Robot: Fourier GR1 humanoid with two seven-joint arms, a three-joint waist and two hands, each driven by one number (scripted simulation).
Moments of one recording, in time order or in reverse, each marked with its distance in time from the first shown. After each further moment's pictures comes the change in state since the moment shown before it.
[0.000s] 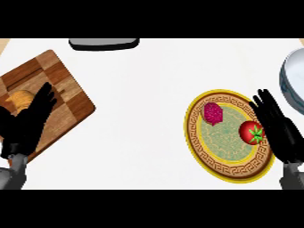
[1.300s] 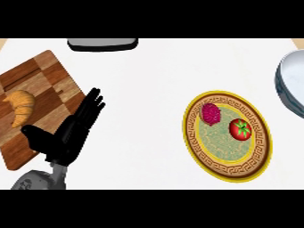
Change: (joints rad) left arm 0.002 -0.204 -0.123 -0.085 0.037 -0.132 -0.104; right arm 0.602 -0.079 -0.209 -0.536 0.755 -0.420 -0.613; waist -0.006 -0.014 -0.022
